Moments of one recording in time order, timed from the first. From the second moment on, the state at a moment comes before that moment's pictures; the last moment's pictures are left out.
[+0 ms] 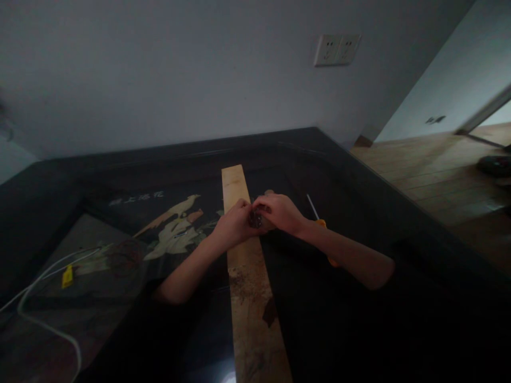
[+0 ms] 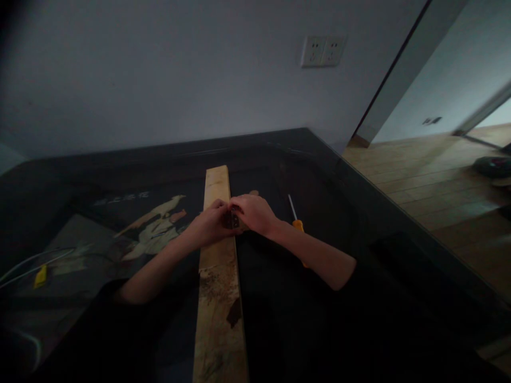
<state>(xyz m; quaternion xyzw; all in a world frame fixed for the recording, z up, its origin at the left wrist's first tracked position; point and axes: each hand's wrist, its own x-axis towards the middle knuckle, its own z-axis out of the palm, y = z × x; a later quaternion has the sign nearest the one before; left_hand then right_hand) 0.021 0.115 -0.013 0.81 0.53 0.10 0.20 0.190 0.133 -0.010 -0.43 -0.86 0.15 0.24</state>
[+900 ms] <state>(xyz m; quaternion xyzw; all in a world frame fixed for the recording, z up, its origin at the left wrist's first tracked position) 0.022 0.114 -0.013 0.82 0.53 0.10 0.19 0.189 0.132 -0.014 -0.41 -0.86 0.17 0.25</state>
